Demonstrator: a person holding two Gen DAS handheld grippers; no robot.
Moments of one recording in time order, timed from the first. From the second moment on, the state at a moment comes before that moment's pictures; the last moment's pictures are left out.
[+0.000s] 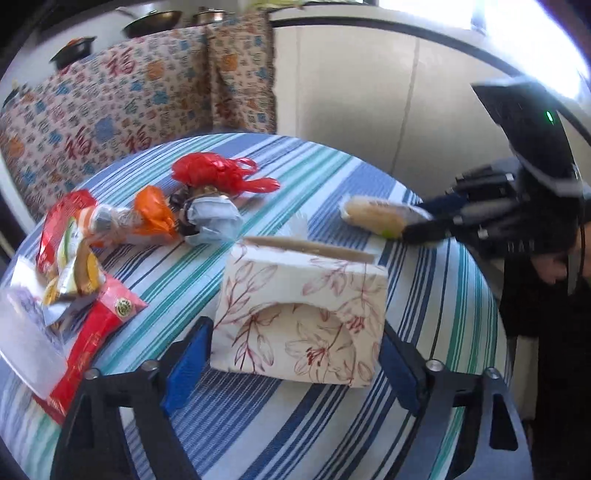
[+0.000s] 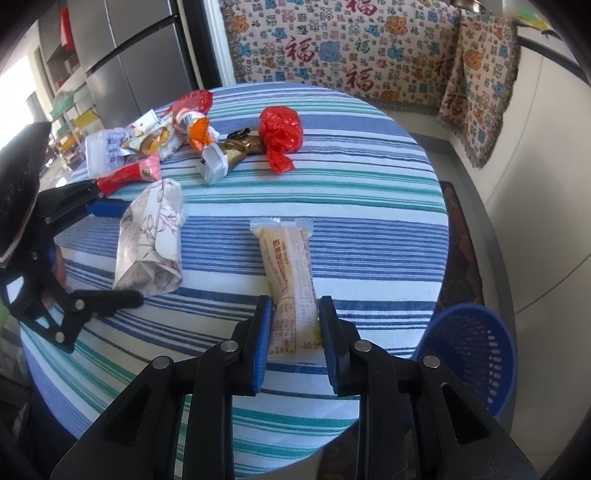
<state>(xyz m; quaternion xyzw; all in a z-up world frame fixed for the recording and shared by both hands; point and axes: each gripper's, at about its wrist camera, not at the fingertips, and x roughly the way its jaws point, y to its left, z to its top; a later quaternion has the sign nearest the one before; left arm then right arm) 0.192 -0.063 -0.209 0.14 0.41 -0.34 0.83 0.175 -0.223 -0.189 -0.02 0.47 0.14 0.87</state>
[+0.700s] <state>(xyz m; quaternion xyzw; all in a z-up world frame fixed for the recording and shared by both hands) 0.166 -0.081 -0.190 0.07 0.42 -0.20 0.88 0.176 -0.230 -0.167 -0.01 0.44 0.13 0.89</state>
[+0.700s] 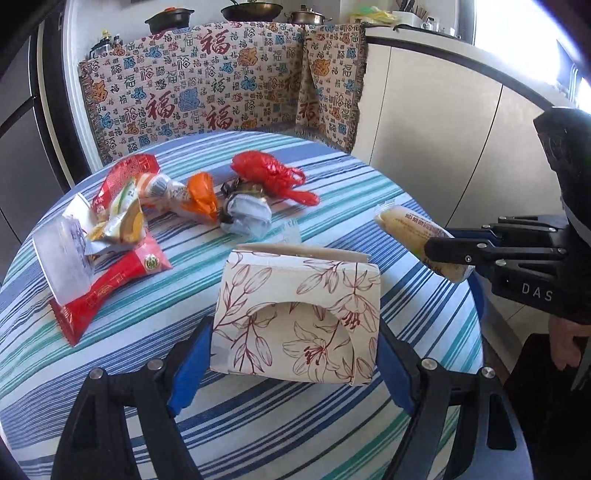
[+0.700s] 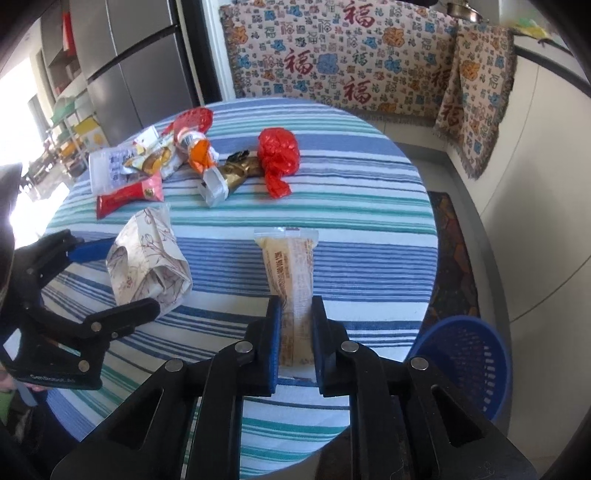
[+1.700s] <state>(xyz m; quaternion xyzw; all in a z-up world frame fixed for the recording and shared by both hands) 0.214 -0.369 -0.243 0.06 0.47 -0.31 0.83 0.148 -0.527 -0.203 0.18 0.47 -0.08 0.86</state>
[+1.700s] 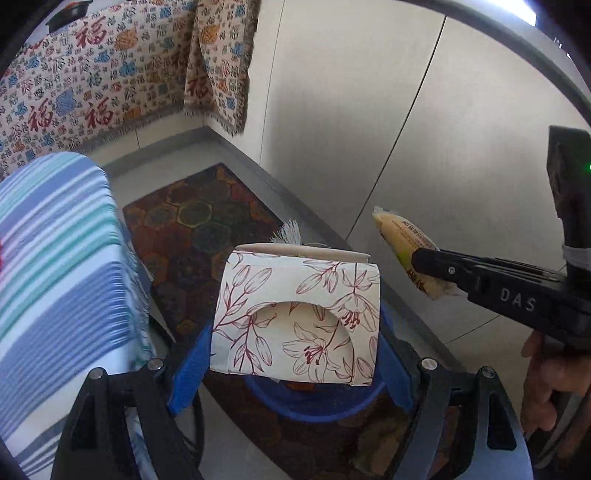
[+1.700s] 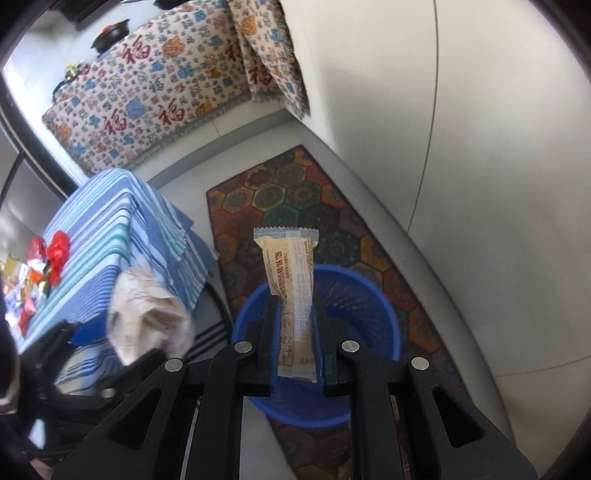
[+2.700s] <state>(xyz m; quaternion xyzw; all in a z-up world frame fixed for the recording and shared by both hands) 0.221 -0.392 -0.262 0.07 0.46 -0.33 0.82 0.148 -0.567 -0.200 0.19 0.44 -0.10 0.87</state>
